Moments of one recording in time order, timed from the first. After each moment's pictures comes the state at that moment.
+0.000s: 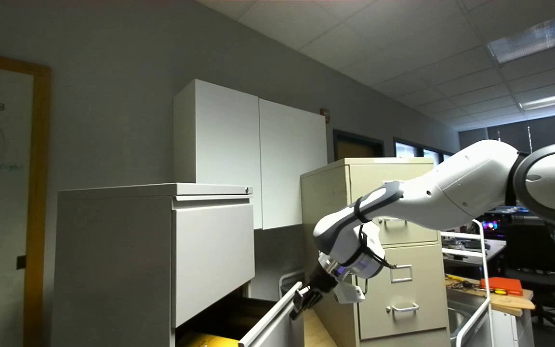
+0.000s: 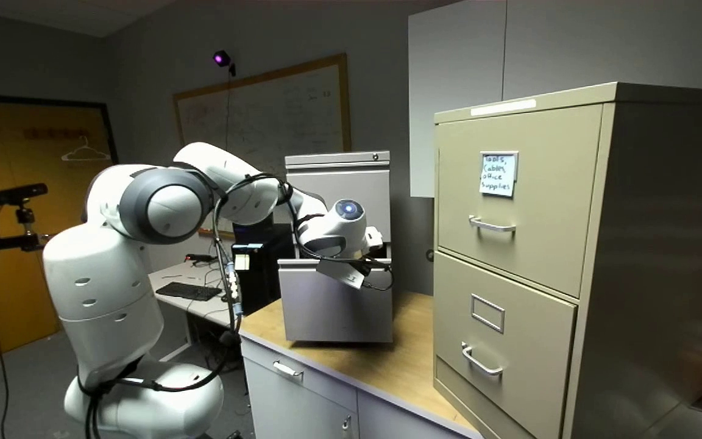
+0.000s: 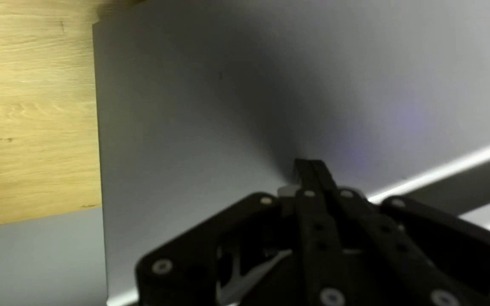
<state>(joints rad) 0.40 -0.12 -0.48 -2.27 0.76 2.59 -0.78</state>
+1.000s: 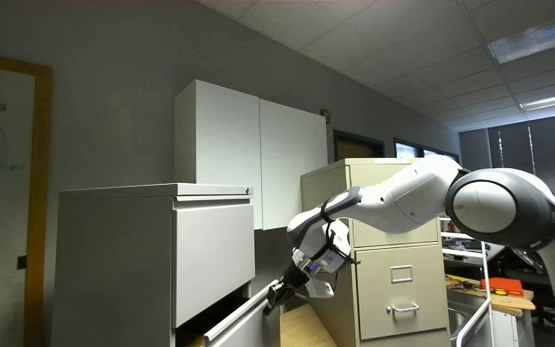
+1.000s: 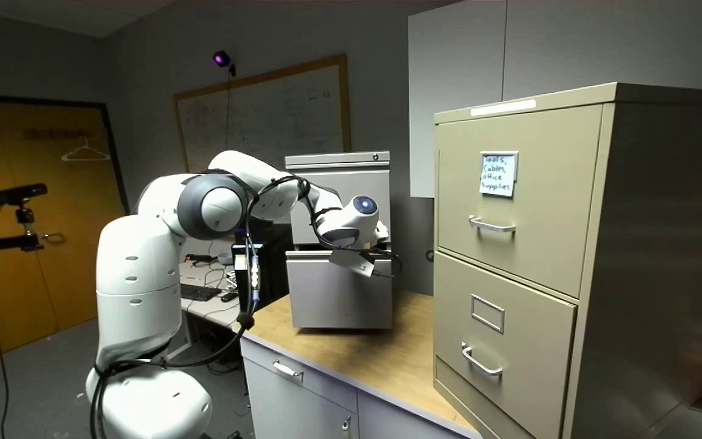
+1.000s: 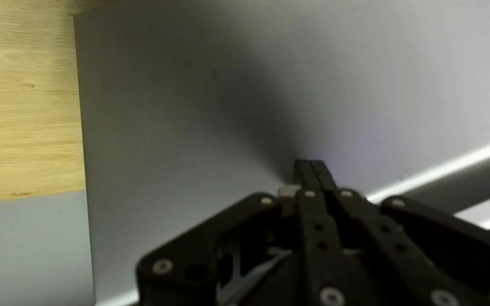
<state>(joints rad) 0.03 0.13 -0.09 -1.97 0.86 2.45 -0.84</state>
